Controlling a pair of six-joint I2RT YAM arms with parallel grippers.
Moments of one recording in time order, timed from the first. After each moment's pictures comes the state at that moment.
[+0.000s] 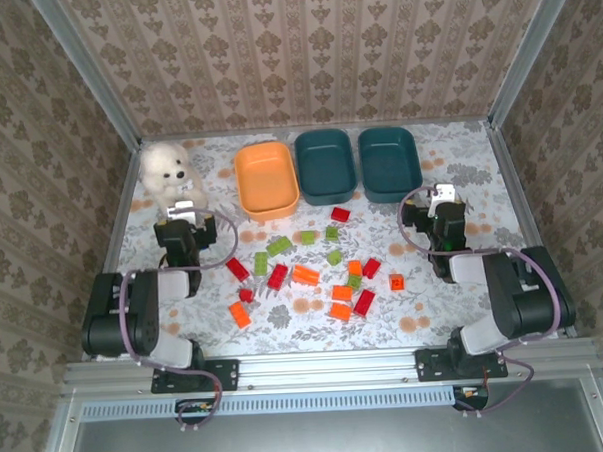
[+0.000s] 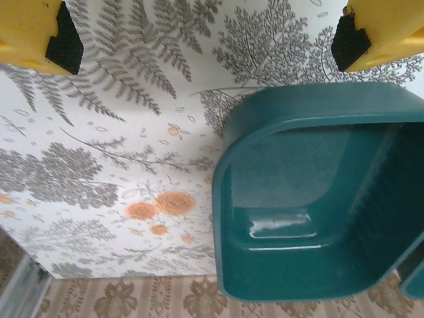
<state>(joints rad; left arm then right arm) -0.11 1.43 0.37 0.72 -0.28 0.08 0.06 1.45 0.39 0.69 0.21 0.05</state>
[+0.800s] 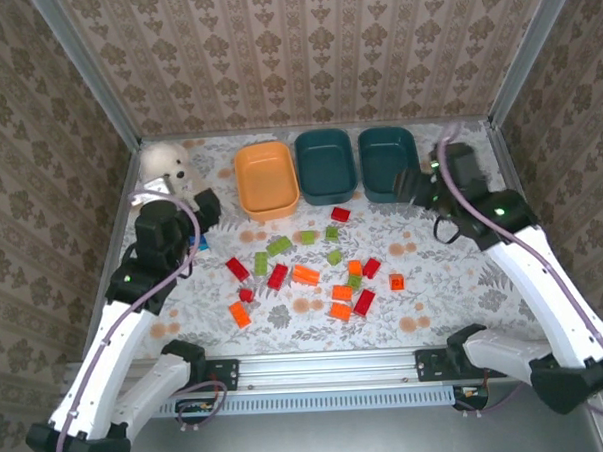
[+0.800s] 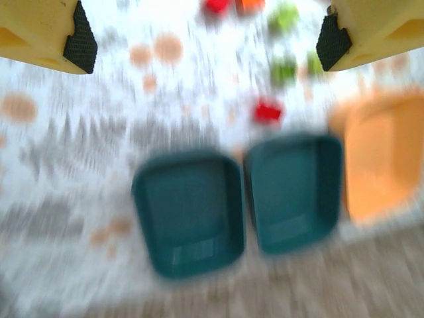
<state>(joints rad) -0.40 0.81 0.91 -0.54 -0.27 -0.49 0.41 1.12 1.33 -1.02 0.25 0.52</state>
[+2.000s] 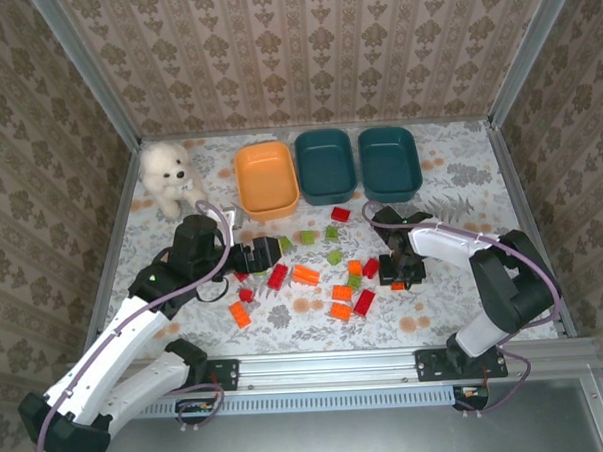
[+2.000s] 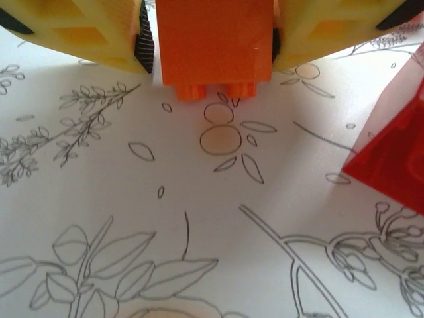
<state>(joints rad) -0.62 0.82 0.79 -0.59 0.28 -0.60 0.44 1.57 0.84 -0.85 0.02 0.51</state>
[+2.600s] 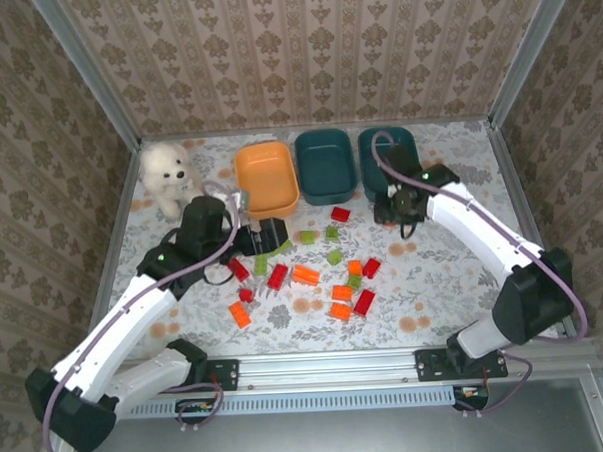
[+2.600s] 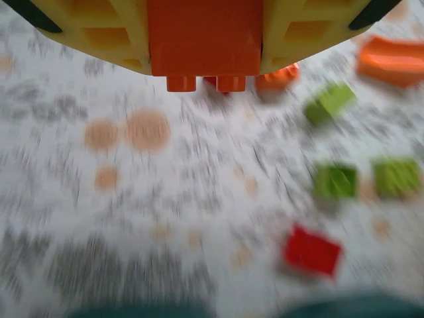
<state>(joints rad) -0.62 0.99 0.94 -0.56 0.26 -0.64 0.37 1.51 1.36 -1.01 0.09 0.45</state>
